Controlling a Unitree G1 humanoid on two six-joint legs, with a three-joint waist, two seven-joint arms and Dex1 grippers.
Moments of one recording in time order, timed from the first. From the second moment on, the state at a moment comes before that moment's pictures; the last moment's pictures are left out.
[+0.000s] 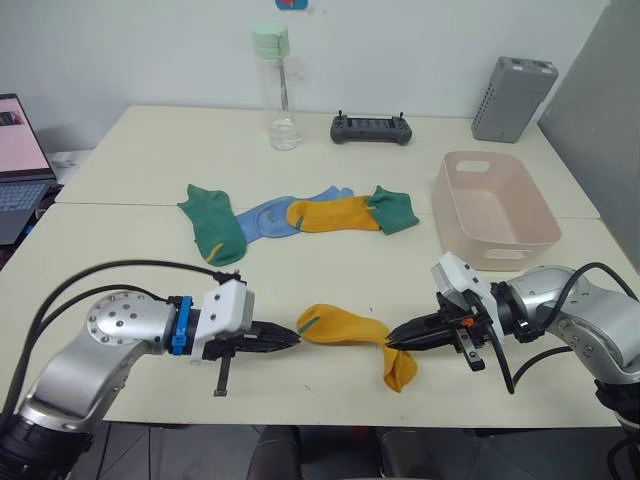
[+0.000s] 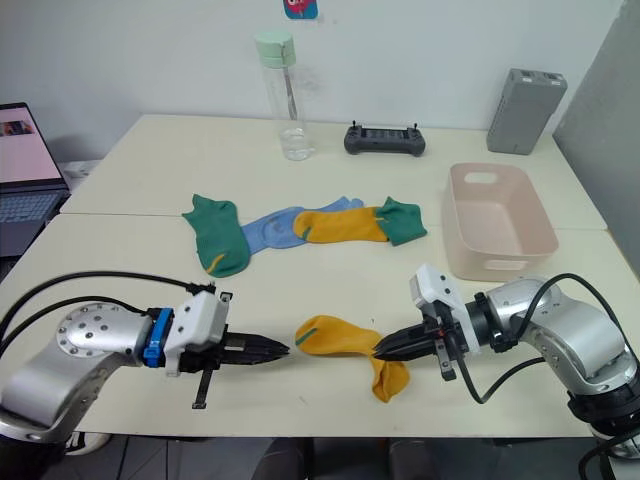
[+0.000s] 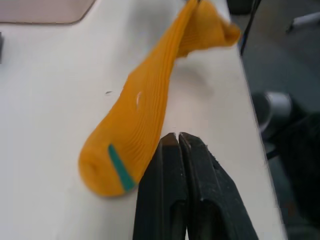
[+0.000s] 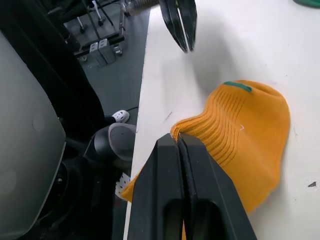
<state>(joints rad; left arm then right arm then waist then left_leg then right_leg) -0.06 0.91 -0.04 -0.37 -0.40 0.17 -1.23 -0.41 -0.83 0.17 -0.49 0.68 0.86 1.20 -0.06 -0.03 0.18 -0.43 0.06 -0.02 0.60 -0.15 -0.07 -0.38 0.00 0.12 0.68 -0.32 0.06</state>
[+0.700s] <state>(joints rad) -0.26 0.69 -0.21 0.21 -0.01 -0.63 -1.11 -0.40 -0.85 0.18 -0.48 0.69 0.86 1.20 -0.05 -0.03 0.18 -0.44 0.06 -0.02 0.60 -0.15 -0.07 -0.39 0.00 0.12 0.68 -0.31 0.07</state>
